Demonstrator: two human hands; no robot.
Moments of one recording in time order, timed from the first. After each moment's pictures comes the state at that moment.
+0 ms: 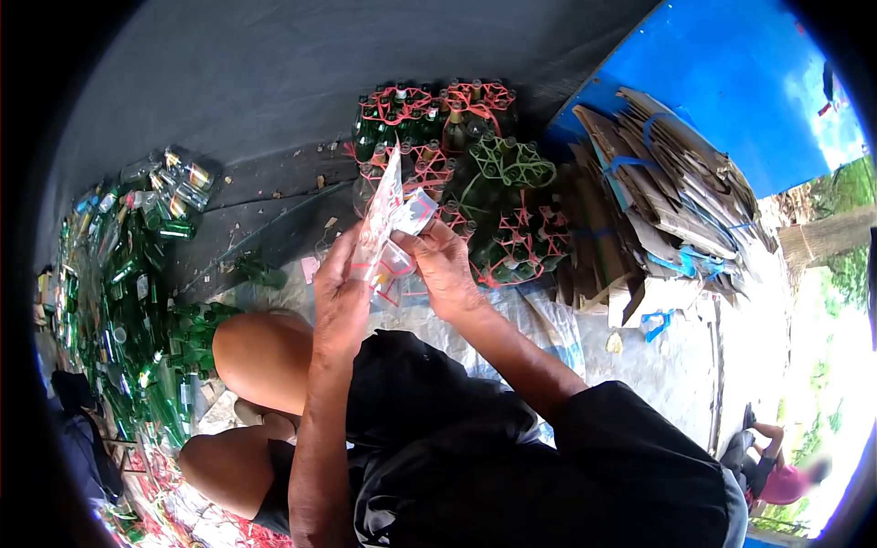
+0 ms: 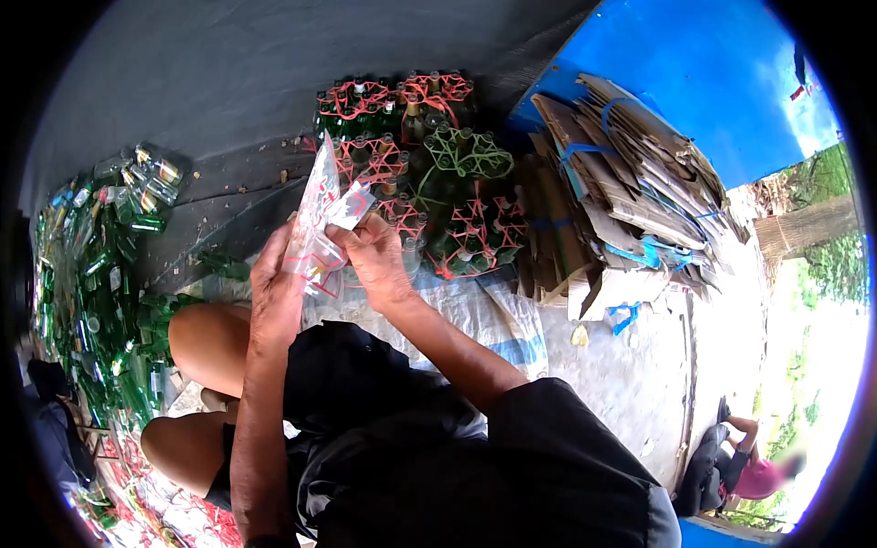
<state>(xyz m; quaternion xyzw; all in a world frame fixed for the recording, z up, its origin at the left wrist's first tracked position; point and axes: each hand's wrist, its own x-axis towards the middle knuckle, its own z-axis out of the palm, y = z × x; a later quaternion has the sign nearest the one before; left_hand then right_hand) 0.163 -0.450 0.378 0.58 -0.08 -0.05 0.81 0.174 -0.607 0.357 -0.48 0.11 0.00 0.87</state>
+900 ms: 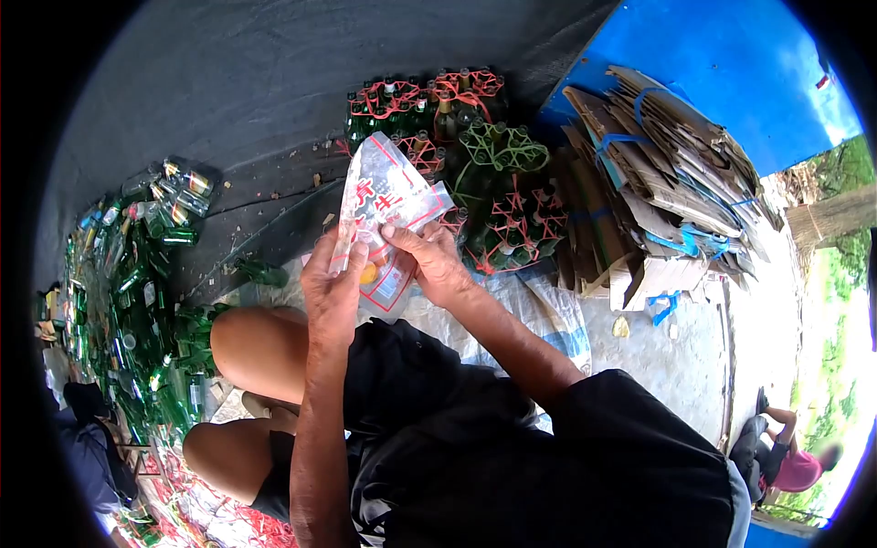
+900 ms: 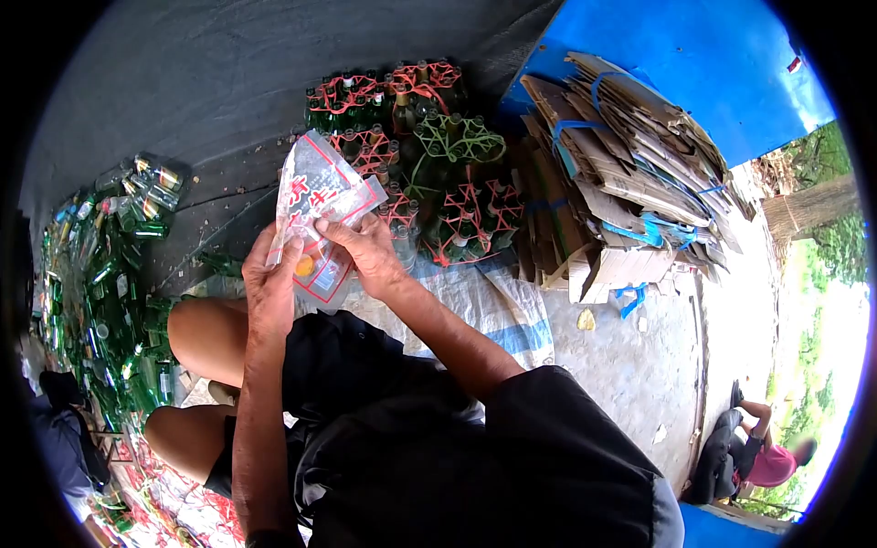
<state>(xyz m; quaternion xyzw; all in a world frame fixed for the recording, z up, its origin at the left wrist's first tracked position) 0.156 -0.461 0.376 0.62 -0.02 -0.04 0.78 0.166 -0.631 0.346 -0.44 0.06 0.06 0.89</state>
